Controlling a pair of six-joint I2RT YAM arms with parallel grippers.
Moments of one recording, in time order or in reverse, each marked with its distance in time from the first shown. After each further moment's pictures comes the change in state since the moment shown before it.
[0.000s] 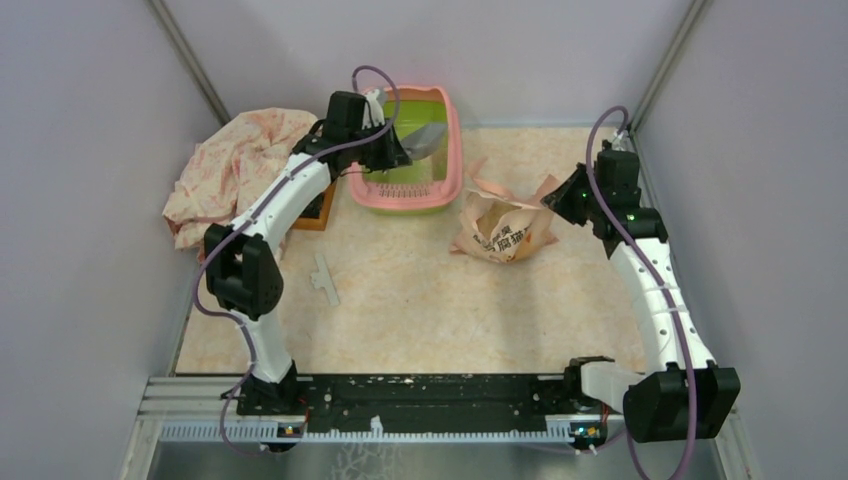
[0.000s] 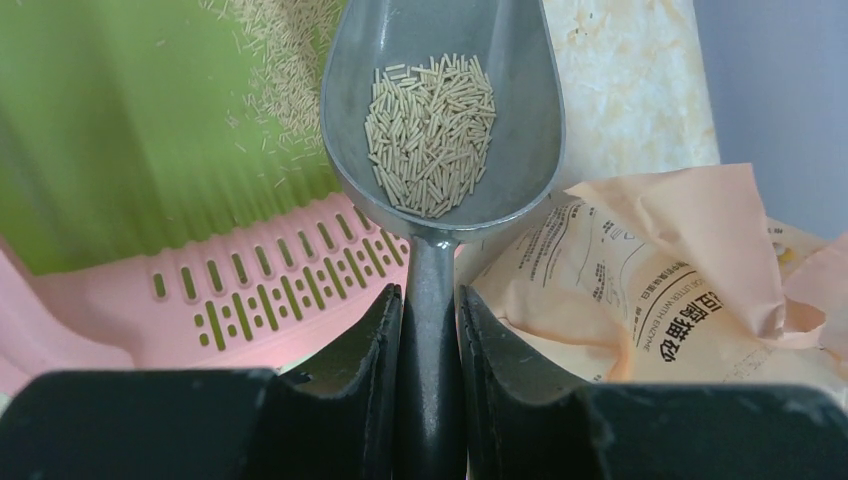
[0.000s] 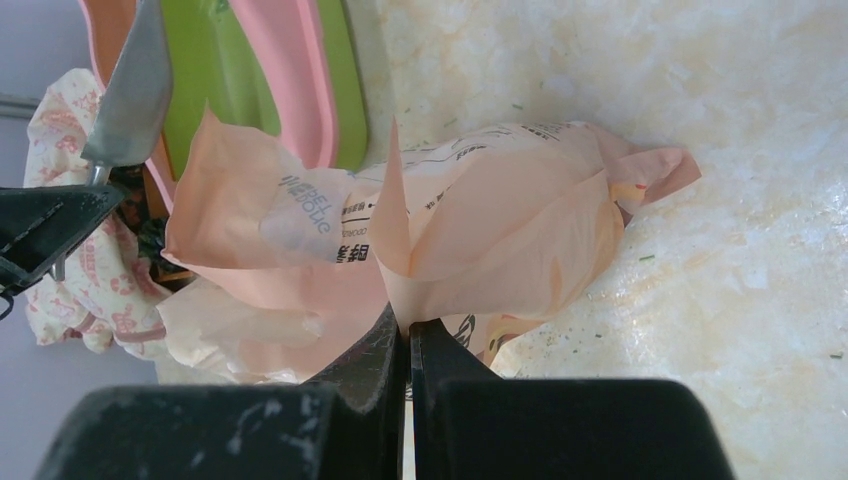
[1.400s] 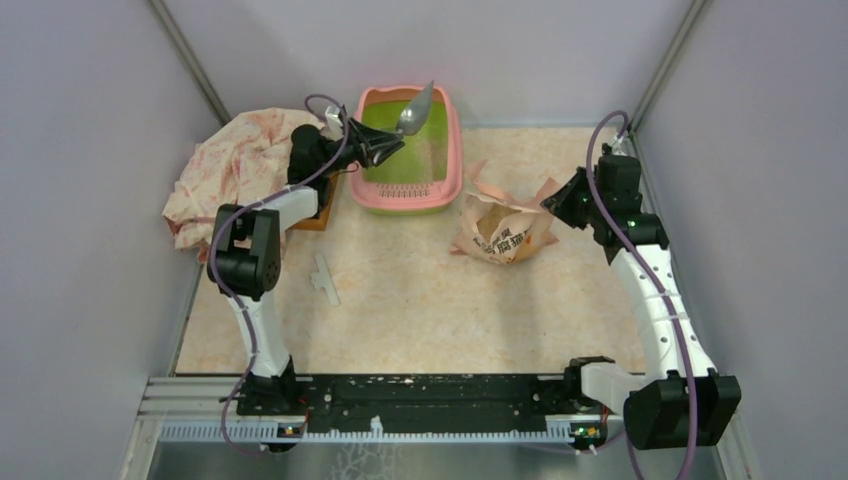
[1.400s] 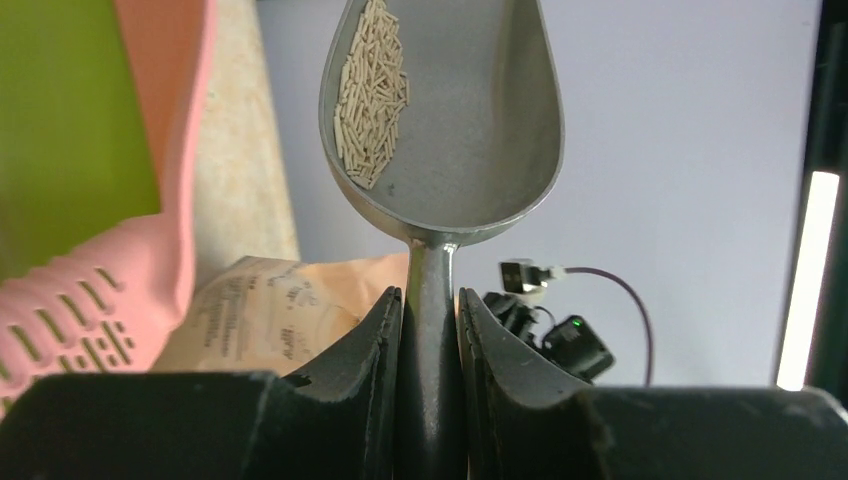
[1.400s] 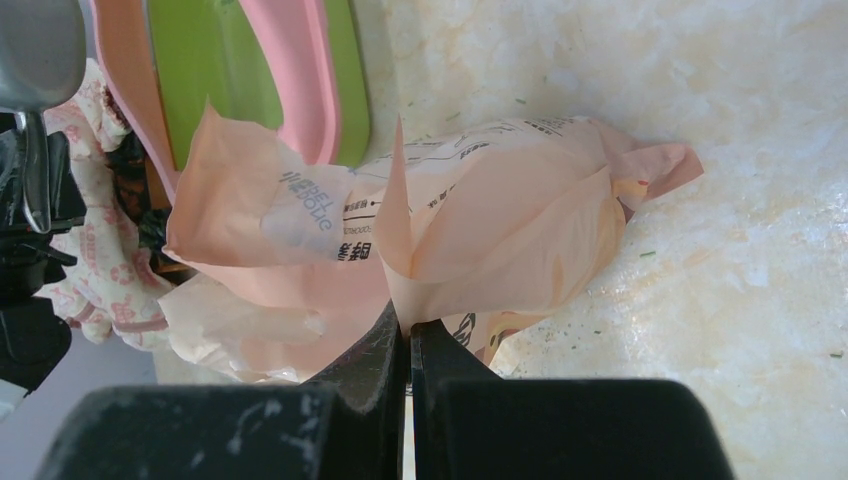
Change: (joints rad) left arm 0.212 0.117 -0.430 1.234 0.520 -1.094; right arm -0.001 -0.032 -0.031 0.010 -0.015 -0.012
